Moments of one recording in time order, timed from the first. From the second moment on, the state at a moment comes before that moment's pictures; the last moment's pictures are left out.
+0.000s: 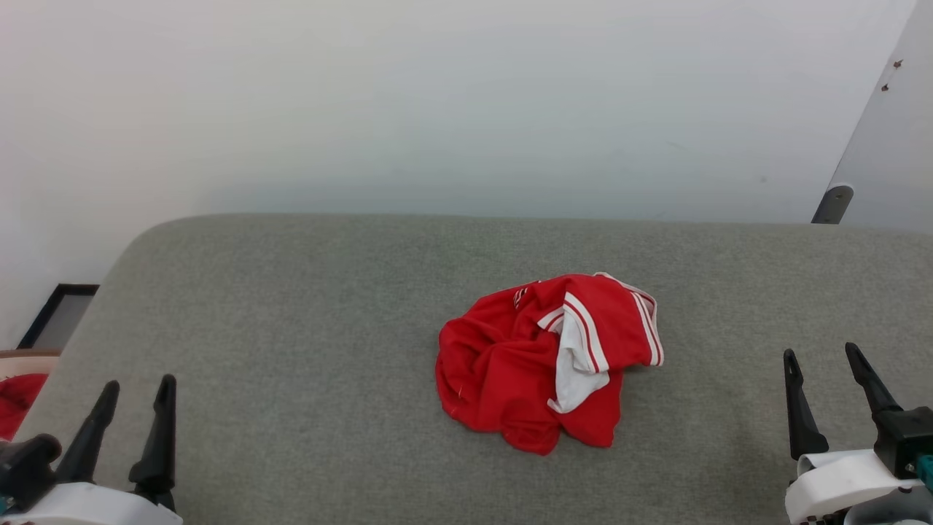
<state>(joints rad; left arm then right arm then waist) 0.04 0.60 -0.14 0.07 -0.77 0.05 -0.23 -0.09 -0.13 -0.11 0.24 -0.02 0.13 -0.26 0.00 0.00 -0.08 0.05</state>
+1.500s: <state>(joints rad) -0.66 0.53 -0.51 -0.10 -1.03 0.01 0.71 -0.27 -0.11 -0.06 0.25 -0.02 0.13 -0.26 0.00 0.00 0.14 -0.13</state>
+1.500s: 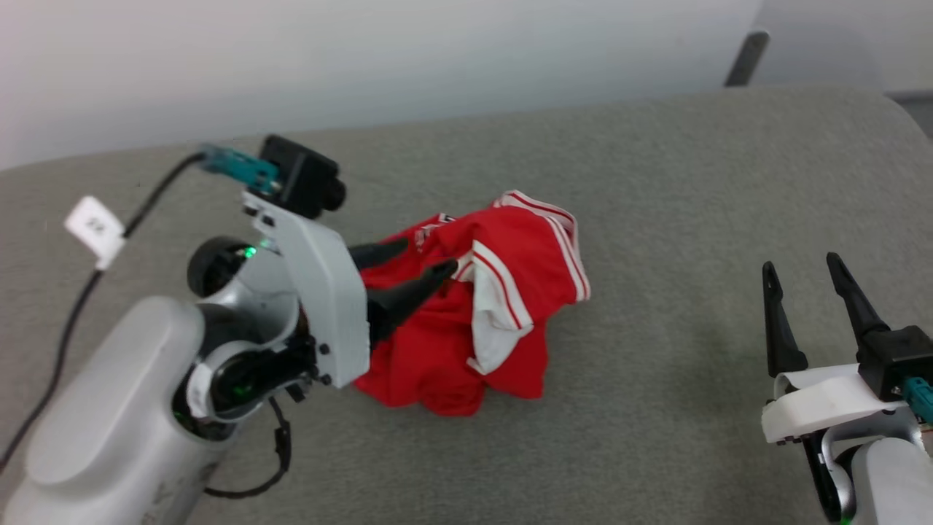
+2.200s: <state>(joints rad) -0.69 0.49 -0.62 0.05 -1.00 0.01 0.79 -0.29 -0.08 -0.06 0.25 -0.01 0.13 -0.26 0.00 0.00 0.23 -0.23</state>
